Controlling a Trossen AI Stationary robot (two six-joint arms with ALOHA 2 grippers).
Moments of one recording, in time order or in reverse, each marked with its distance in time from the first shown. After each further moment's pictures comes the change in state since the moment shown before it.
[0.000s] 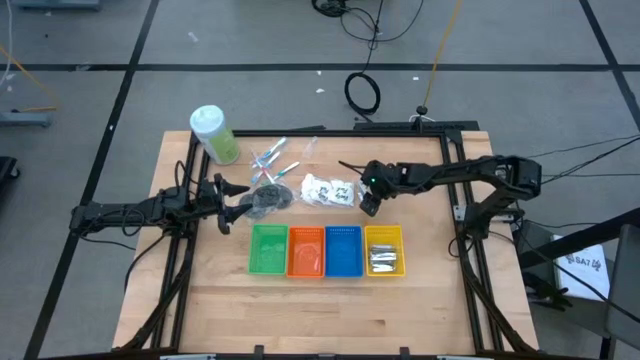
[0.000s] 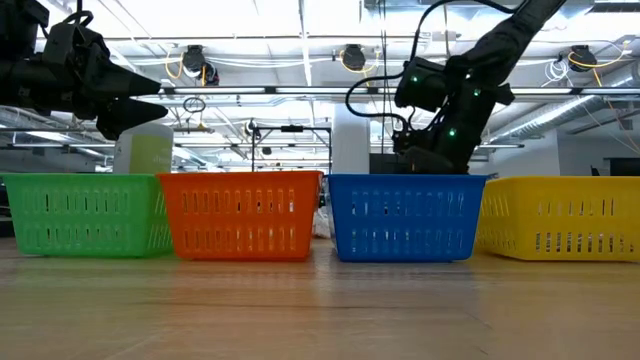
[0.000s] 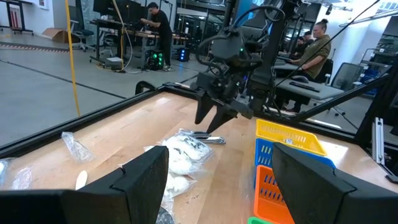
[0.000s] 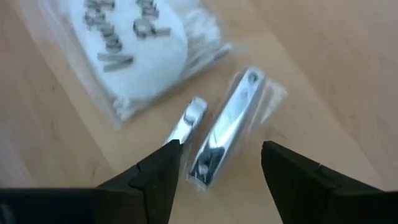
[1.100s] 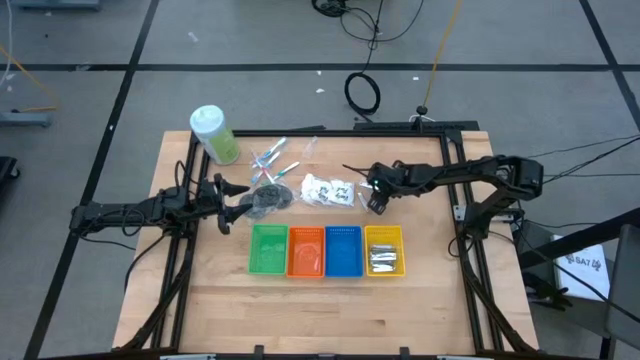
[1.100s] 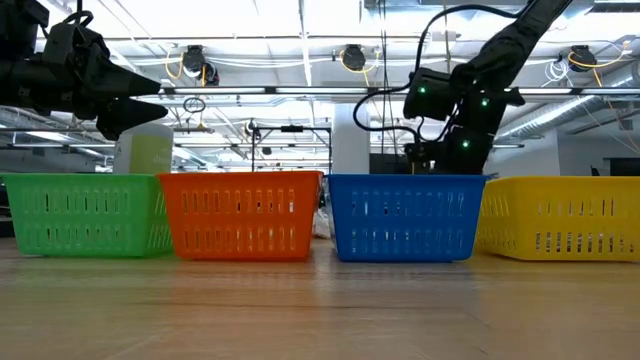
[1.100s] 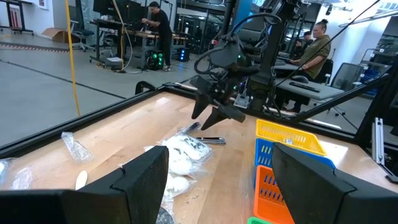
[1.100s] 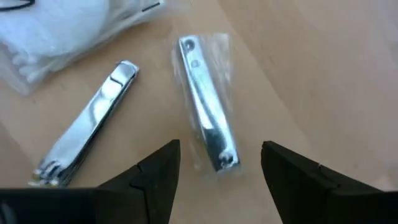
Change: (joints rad) left arm 0.000 0.000 0.000 0.000 0.000 0.000; right arm -0.010 -0.012 -0.042 -0.060 0.151 -0.080
